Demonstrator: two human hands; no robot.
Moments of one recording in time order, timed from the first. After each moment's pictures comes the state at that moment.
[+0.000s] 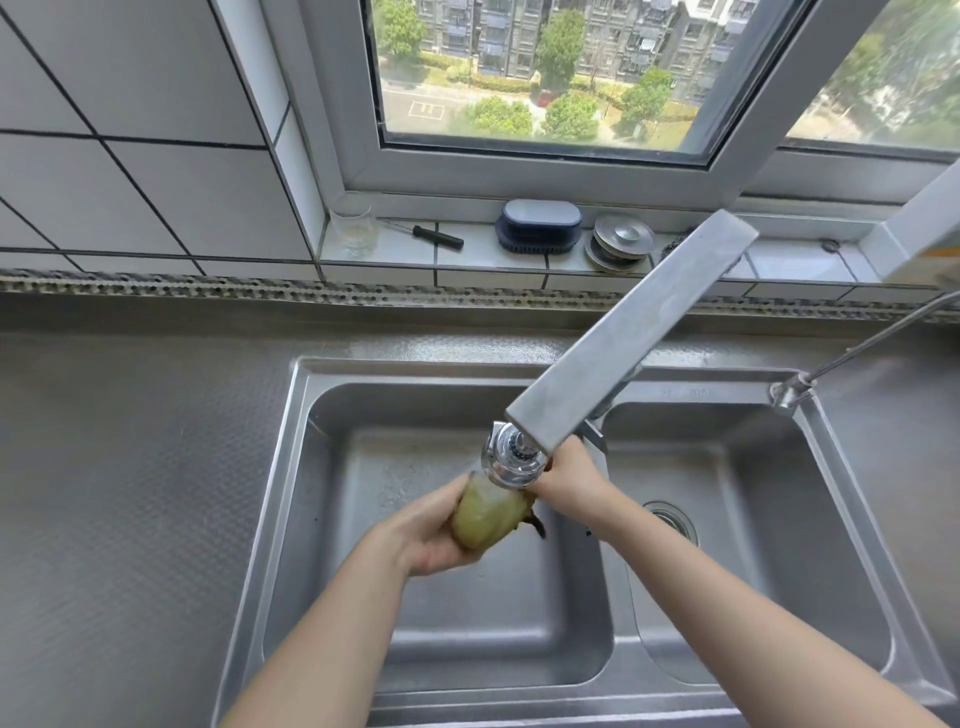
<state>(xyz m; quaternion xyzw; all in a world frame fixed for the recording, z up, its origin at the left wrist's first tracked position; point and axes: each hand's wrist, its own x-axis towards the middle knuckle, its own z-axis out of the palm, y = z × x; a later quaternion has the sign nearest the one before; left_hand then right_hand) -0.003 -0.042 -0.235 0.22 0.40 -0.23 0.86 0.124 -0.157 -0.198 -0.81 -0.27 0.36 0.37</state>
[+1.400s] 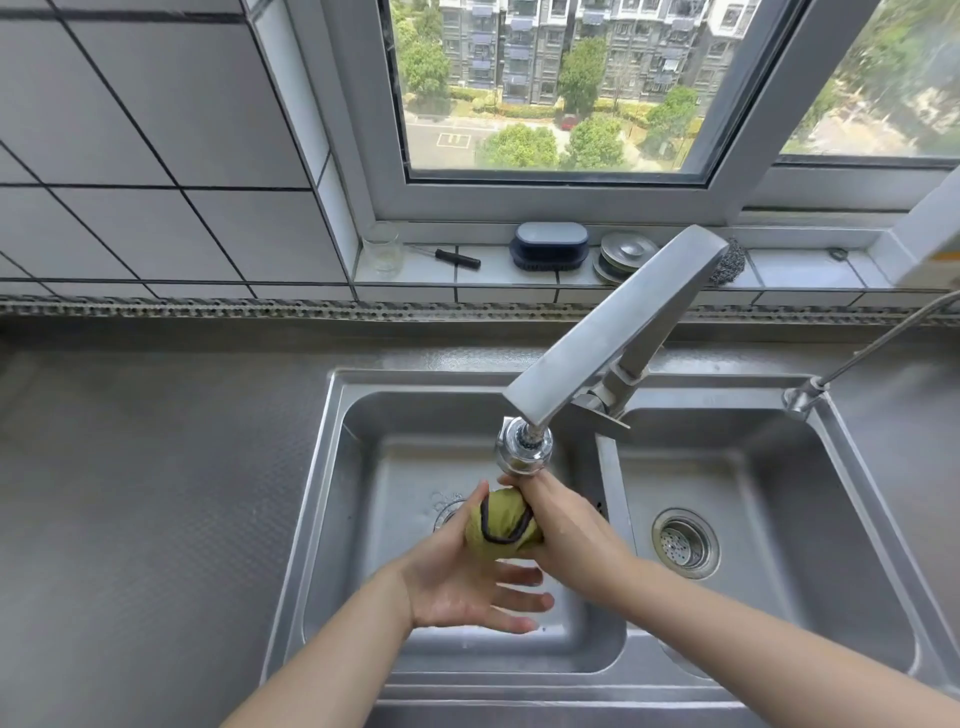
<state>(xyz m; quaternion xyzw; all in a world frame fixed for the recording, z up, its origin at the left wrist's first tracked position) -0.056 -0.070 -0.195 0.17 0.23 -0.28 0.92 0.078 -0.198 -0.197 -0.78 -0.54 0.20 0.24</state>
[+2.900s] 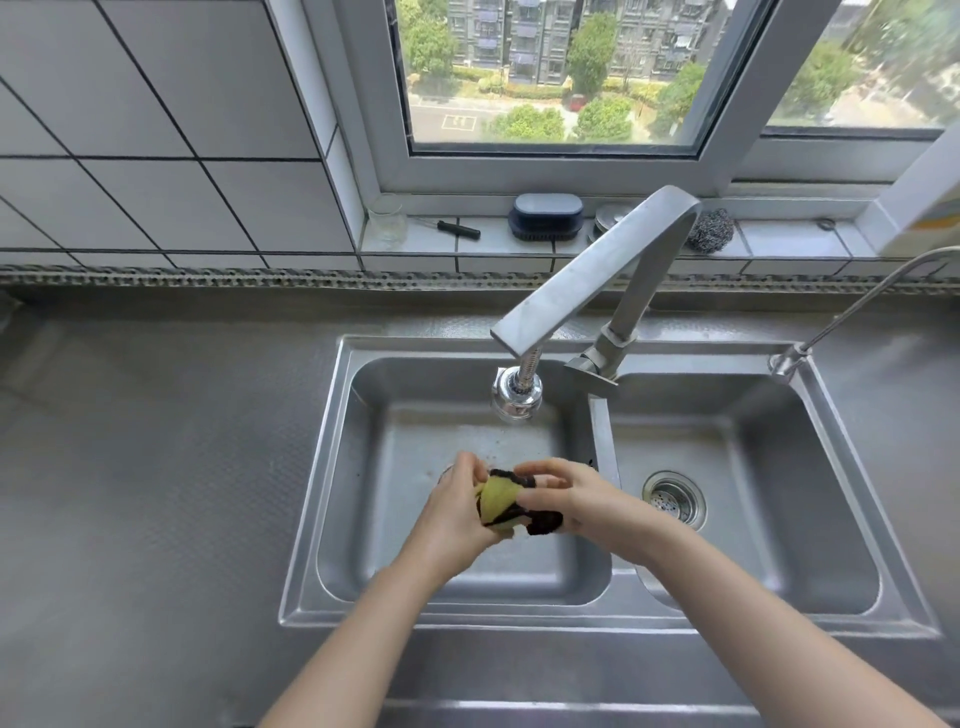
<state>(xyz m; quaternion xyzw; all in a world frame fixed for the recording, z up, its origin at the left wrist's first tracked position) -0.077 -0.106 -0.189 0.83 0.33 0.00 0.46 0.069 -0.229 -0.154 -0.66 -0.16 0.60 0.43</state>
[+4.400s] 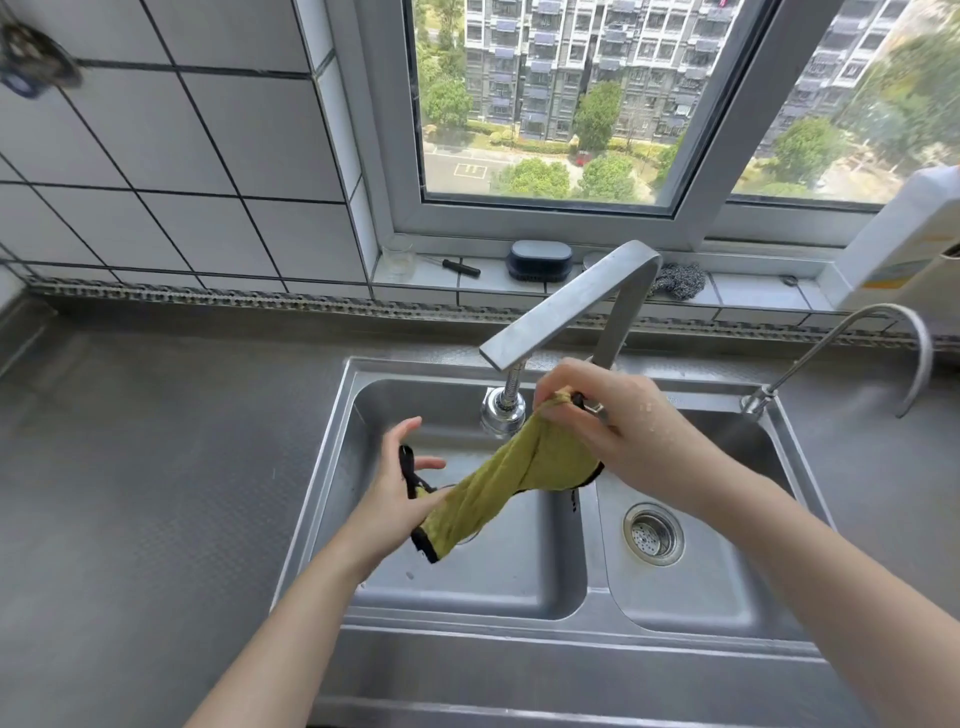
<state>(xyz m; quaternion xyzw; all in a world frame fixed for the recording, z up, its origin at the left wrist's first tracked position) -0.110 -0.084 -0.123 0.67 0.37 0.08 0.63 0.084 -0.240 0.014 -0.73 -0.55 0.20 0.35</state>
